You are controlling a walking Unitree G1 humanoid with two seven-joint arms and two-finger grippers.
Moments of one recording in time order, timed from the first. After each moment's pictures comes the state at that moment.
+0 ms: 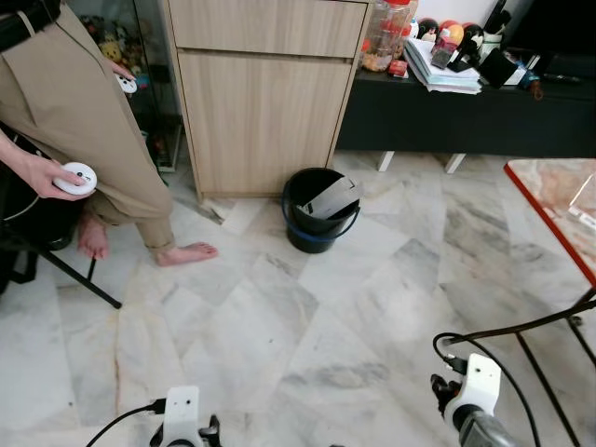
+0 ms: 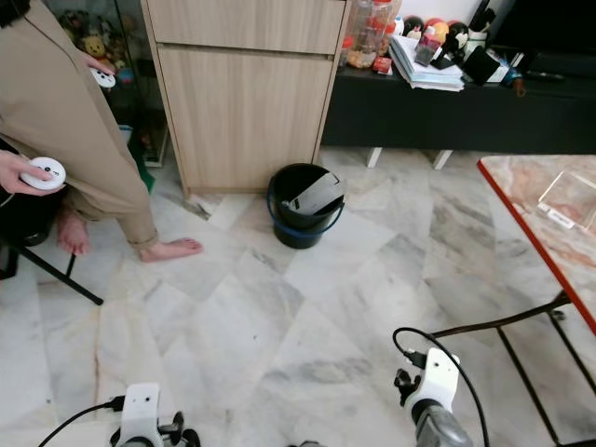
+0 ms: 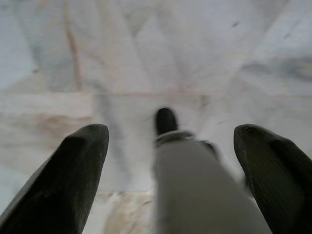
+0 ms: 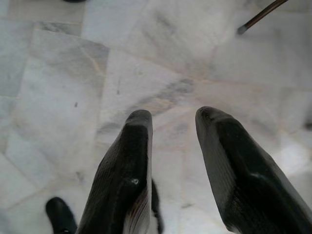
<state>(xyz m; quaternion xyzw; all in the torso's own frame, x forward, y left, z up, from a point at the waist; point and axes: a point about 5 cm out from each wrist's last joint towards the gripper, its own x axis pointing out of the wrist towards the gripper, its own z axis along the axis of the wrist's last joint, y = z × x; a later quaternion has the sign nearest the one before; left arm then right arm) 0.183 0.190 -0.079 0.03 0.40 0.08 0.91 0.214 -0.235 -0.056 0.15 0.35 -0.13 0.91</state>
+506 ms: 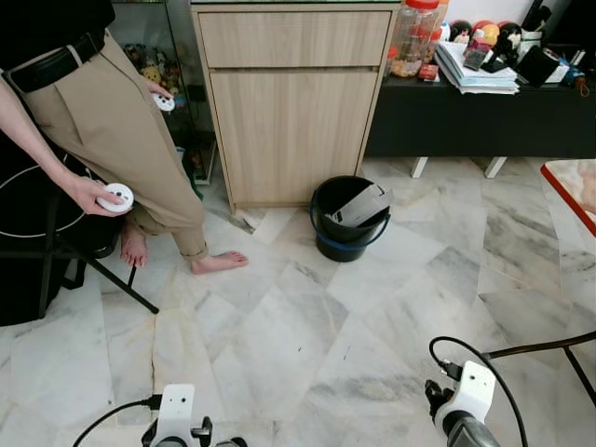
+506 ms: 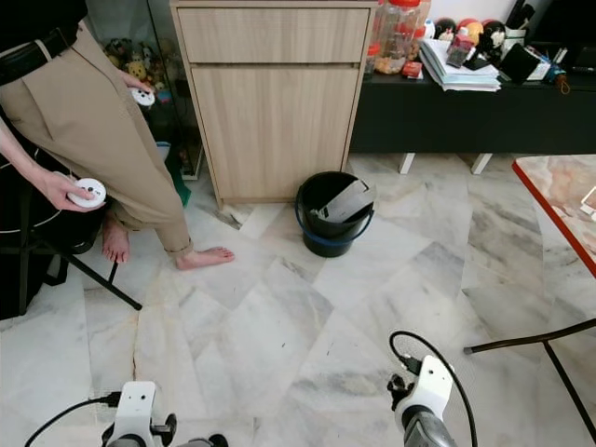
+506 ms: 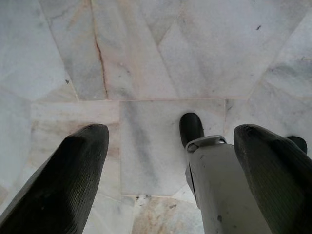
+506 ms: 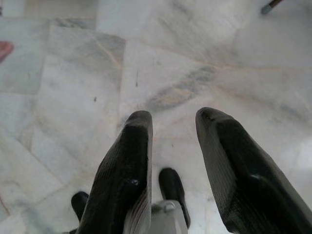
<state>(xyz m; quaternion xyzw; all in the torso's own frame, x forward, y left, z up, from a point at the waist) 0.191 0.194 -0.076 0.05 0.40 0.06 0.91 0.204 -0.223 -0.065 0.17 0.36 -0.15 0.90</state>
